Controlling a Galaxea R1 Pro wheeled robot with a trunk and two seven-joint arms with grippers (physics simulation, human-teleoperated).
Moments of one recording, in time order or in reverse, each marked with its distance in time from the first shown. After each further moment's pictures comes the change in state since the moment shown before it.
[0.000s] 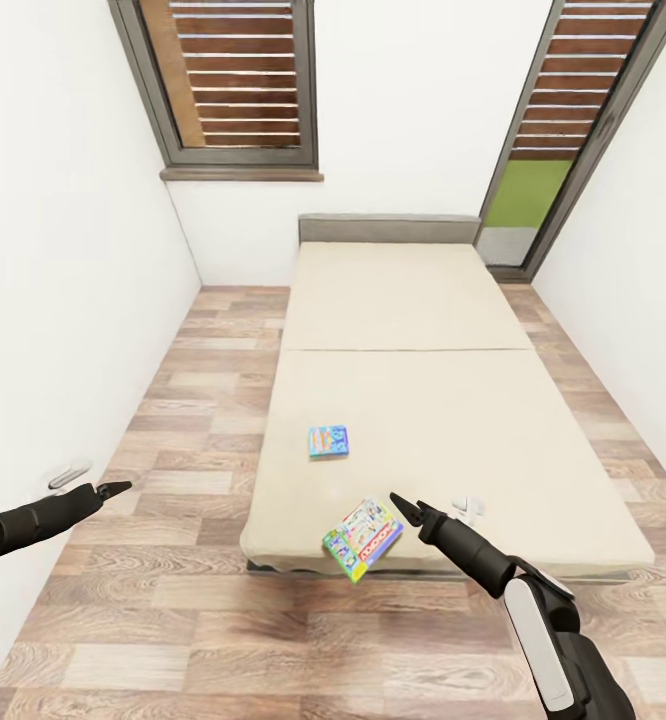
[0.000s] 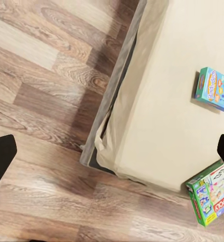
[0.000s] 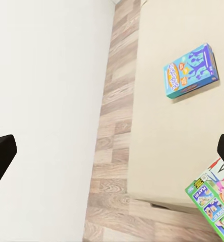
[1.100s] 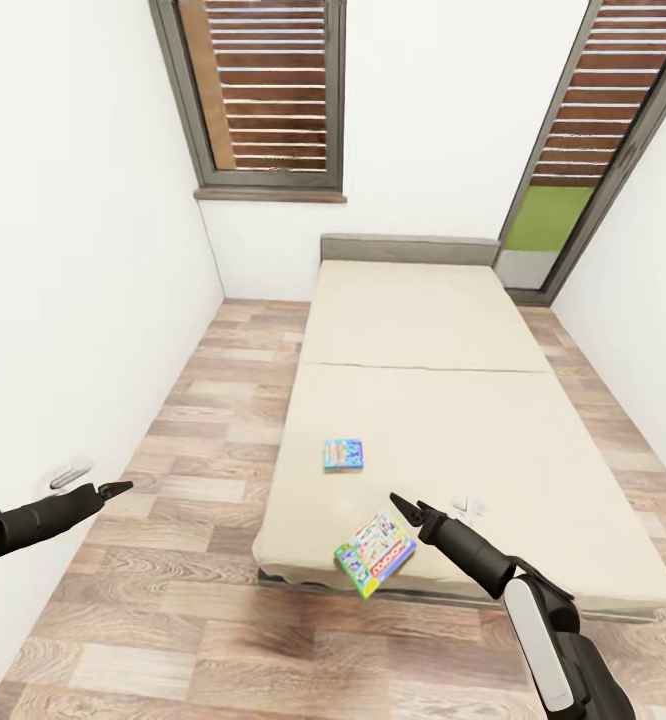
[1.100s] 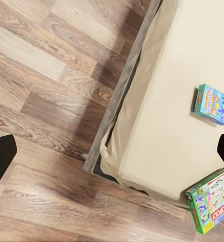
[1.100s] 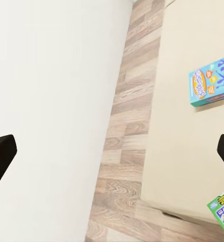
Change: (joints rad) left arm 0.000 -0.001 -0.004 0.000 0.000 0.000 0.000; right arm 0.000 0.000 0.001 0.001 0.000 -0.002 -0.001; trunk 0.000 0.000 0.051
